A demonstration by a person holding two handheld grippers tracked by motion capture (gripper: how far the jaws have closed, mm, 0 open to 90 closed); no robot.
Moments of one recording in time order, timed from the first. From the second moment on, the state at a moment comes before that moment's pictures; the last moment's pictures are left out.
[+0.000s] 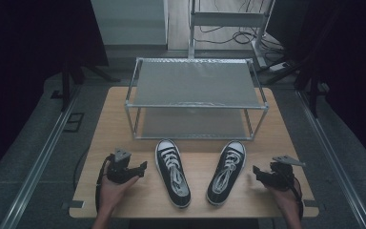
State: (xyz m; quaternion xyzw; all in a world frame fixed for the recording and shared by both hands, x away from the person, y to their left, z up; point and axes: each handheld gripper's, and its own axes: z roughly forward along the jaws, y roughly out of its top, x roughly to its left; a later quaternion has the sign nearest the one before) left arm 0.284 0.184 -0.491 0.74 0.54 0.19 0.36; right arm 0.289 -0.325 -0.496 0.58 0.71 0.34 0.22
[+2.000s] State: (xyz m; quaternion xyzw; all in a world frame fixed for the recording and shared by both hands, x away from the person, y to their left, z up) left arm 0.268 0.173 -0.467 0.76 0.50 0.13 0.39; right arm 0.193 -0.110 -0.494 0.29 0.87 0.38 0.11
